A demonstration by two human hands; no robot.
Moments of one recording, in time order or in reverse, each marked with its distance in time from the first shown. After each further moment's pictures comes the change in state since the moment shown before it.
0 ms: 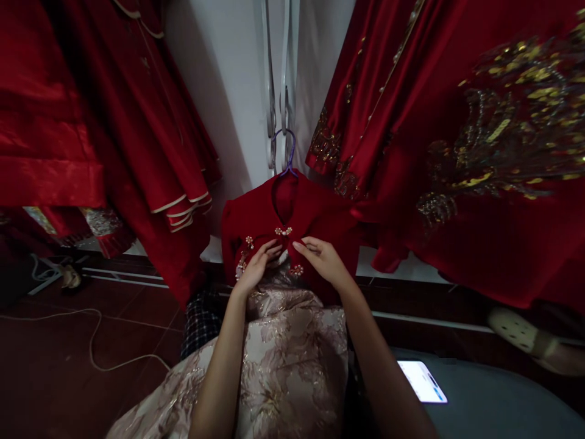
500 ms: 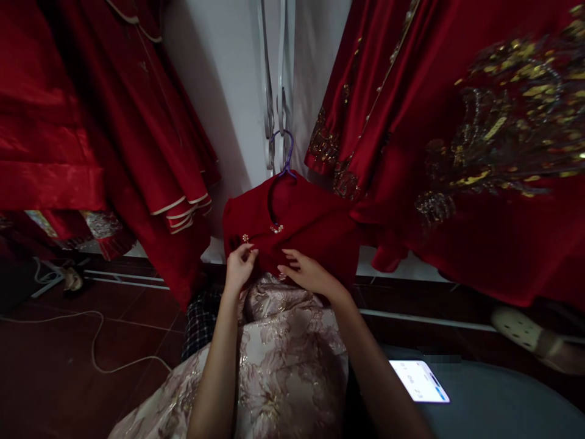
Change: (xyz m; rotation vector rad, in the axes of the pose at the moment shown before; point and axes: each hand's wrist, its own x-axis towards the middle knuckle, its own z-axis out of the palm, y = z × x) left_hand -0.005 0.005 -0.029 0.511 0.433 0.122; right_hand -0.008 0.039 0.025 -0.034 -0.150 0.090
